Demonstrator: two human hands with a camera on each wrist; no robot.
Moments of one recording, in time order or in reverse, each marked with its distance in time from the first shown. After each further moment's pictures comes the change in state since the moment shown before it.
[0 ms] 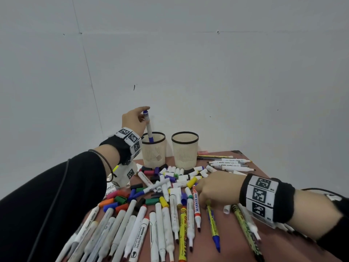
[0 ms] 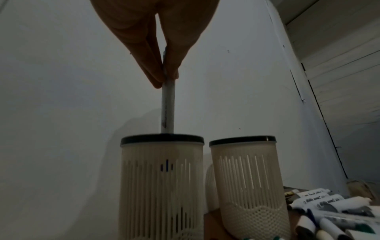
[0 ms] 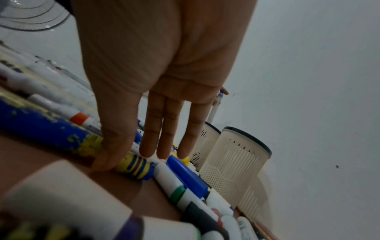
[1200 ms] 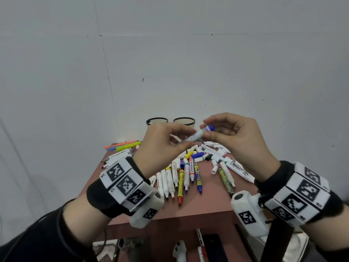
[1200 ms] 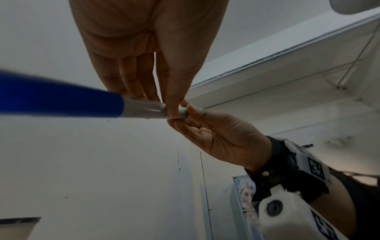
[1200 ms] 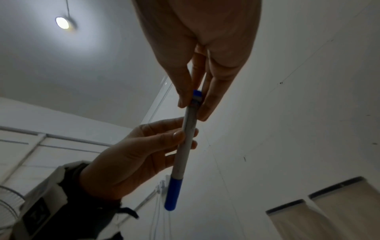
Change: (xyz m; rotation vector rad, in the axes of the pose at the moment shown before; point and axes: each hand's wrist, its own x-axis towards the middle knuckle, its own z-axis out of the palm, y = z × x) left_hand -0.223 0.149 -0.106 -0.251 -0.327 0.288; right_hand -0.117 -0.120 -0.063 1.390 1.347 0.256
